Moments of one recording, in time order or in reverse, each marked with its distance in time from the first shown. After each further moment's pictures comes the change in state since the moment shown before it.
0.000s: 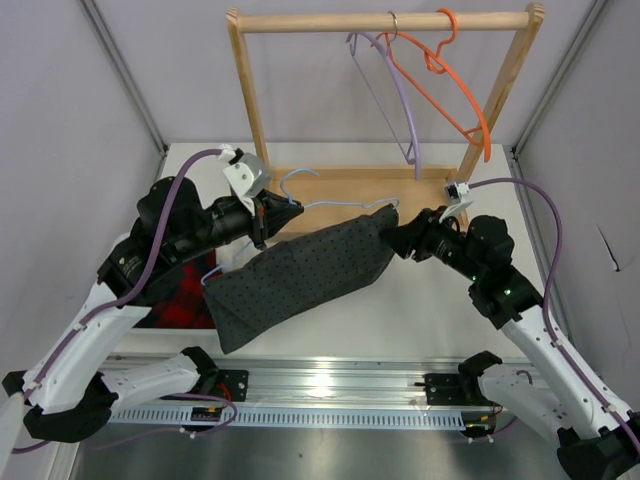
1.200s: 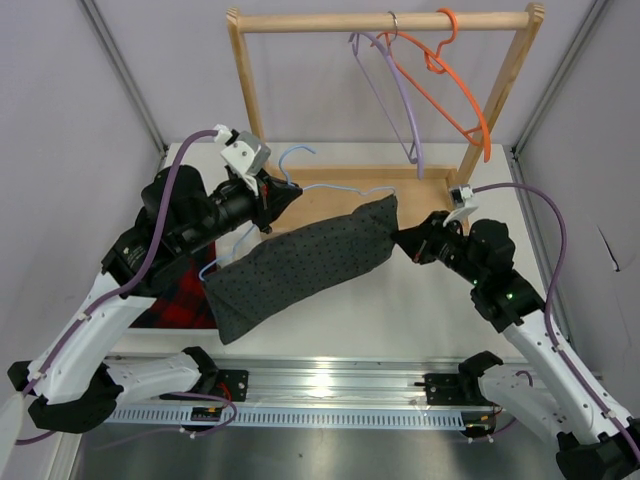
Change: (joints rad) left arm -0.005 0.064 0.085 -0.002 -0.159 -0.072; right arm -0.020 -0.032 -0.031 -0.042 0.057 -0.008
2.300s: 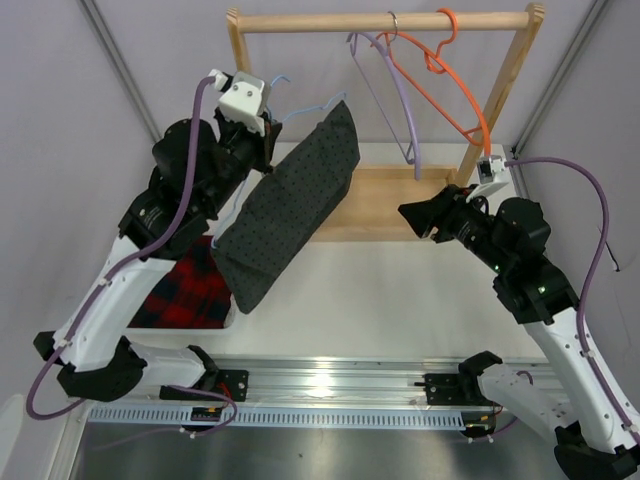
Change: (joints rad) left arm 0.021 0.211 0.277 0.024 -0.379 0.129; right arm -0.004 0.056 0.325 -0.193 0.078 -0.026
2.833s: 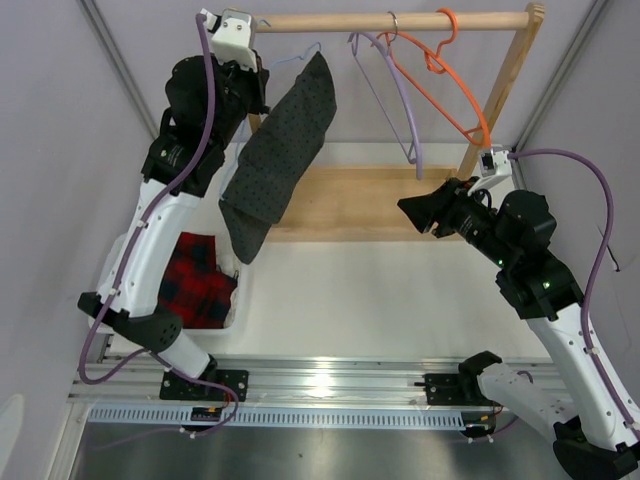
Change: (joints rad) left arm 0.256 0.318 0.327 0.018 0.102 -0.052; right arm 0.000 0.032 0.079 -0.021 -0.033 -0.012
